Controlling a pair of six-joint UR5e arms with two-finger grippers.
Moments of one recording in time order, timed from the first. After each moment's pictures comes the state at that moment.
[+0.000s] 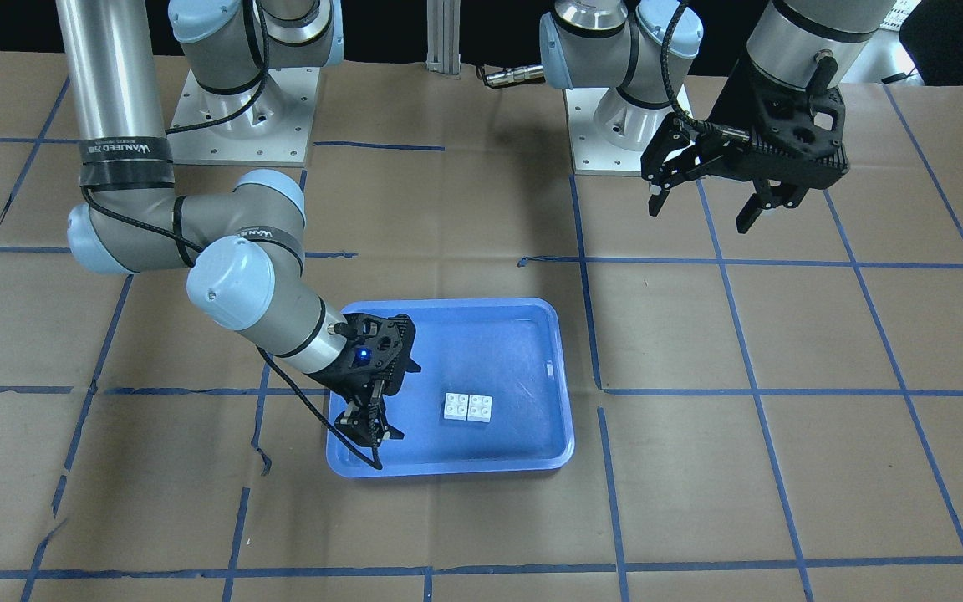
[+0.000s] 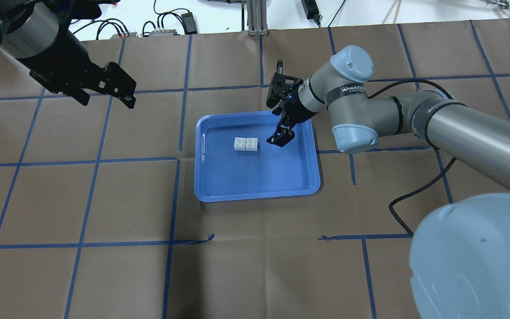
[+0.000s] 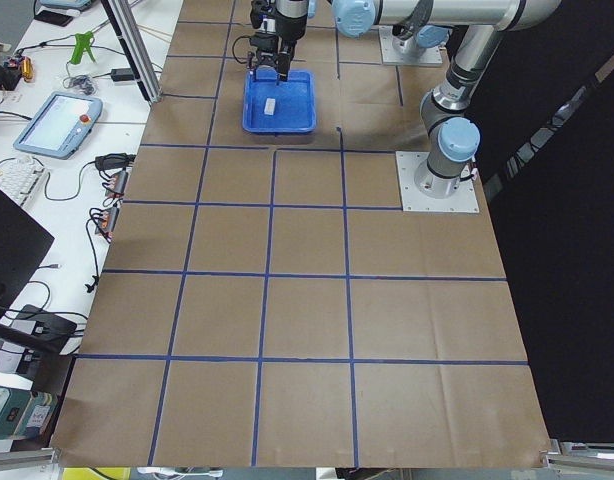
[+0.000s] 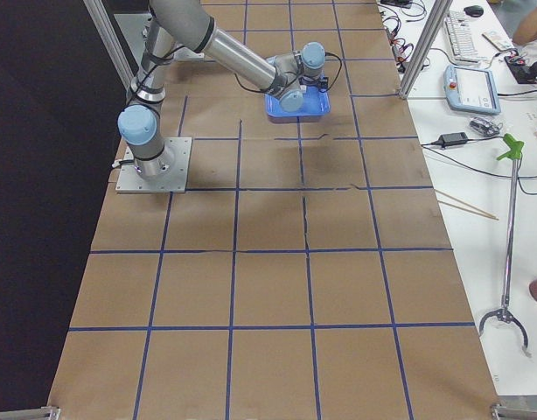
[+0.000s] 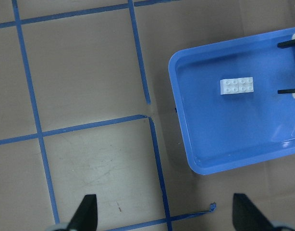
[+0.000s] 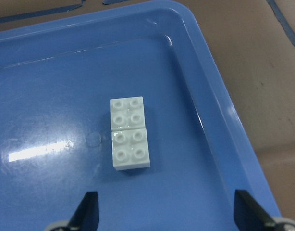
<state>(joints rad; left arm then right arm) -1.48 -1.51 -1.62 -1.50 1.49 0.25 1.69 -1.11 1.77 -2.38 -1.09 -1.19</state>
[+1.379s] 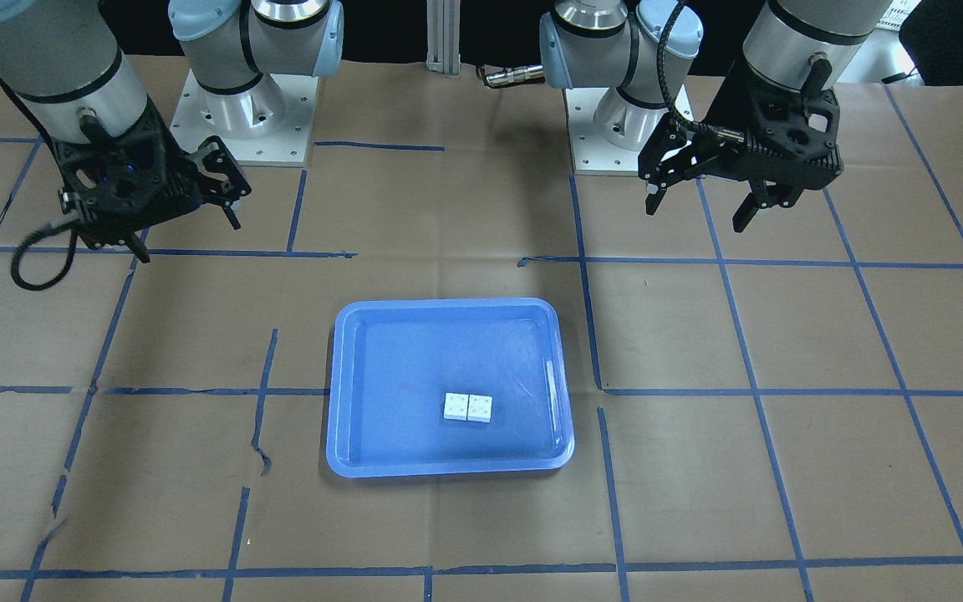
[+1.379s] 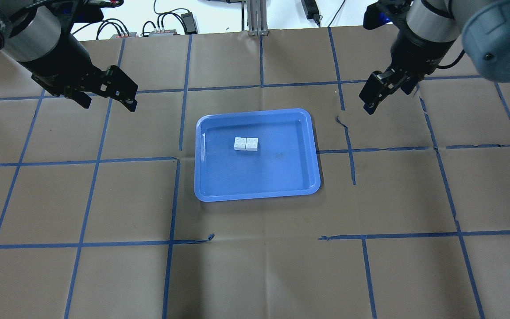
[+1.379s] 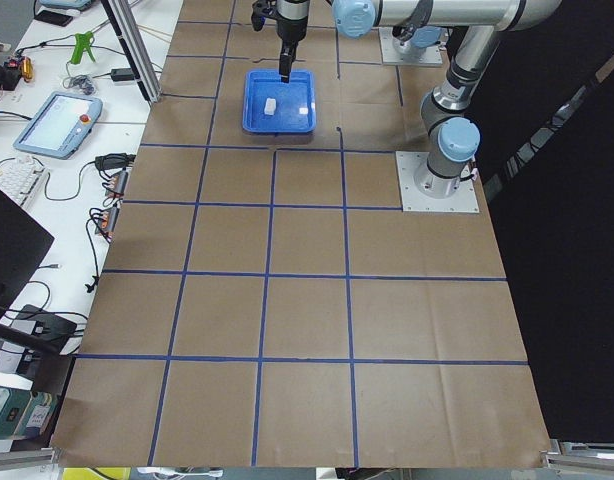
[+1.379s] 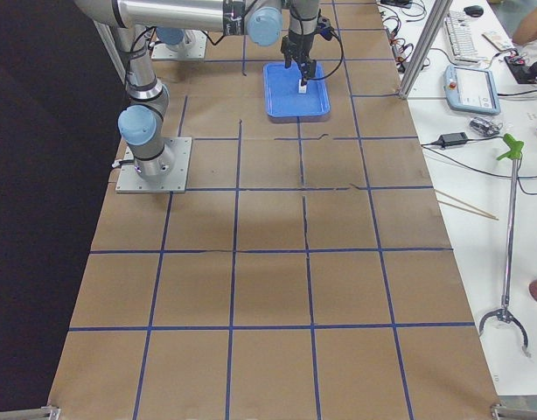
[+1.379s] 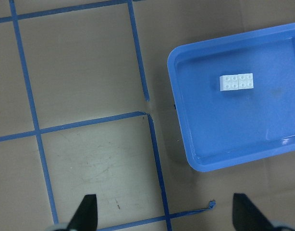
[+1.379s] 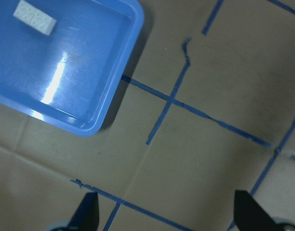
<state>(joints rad) -1.48 -1.51 -1.62 -1.50 1.49 0.25 1.54 -1.55 1.58 -1.59 -1.57 -0.39</state>
